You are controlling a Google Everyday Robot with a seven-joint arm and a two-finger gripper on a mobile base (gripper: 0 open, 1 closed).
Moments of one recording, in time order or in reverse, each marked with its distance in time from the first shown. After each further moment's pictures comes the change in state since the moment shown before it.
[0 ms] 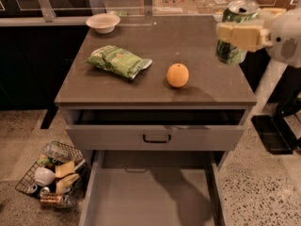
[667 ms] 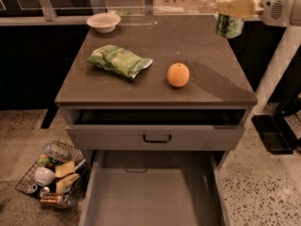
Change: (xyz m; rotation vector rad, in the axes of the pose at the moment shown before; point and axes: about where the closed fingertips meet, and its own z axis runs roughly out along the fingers) arm 0.000 -0.101 0.079 -0.040 0.053 0.032
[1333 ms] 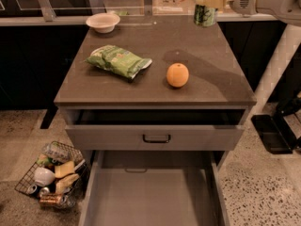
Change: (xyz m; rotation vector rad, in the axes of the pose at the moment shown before) arm -0.016 -0.008 0.090 -0.121 -0.044 0.003
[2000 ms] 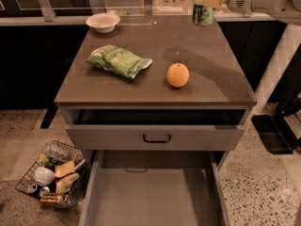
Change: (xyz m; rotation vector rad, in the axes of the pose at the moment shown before) arm 0.006 -0.016 0.011 0.012 0.010 0.007
